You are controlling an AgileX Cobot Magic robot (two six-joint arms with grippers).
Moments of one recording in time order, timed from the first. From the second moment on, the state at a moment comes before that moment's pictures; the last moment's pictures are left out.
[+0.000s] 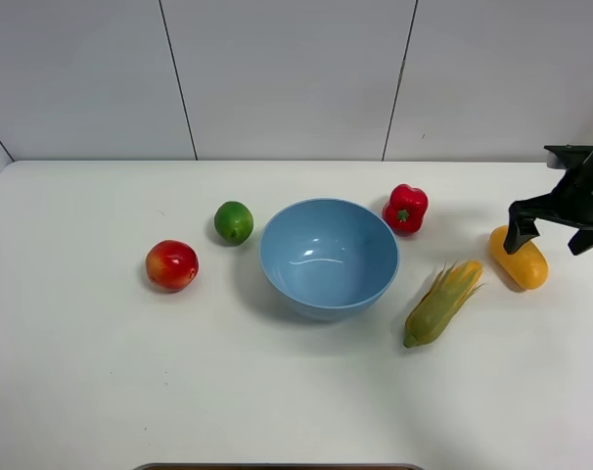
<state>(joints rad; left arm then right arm) 0.02 0.00 -0.46 -0.06 1.11 0.10 -0.24 1.91 -1.26 0.10 0.91 -0.26</state>
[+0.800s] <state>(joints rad) 0.02 0.00 -0.46 -0.06 1.11 0.10 -0.24 2.06 -1.31 0.09 0.82 -0.28</state>
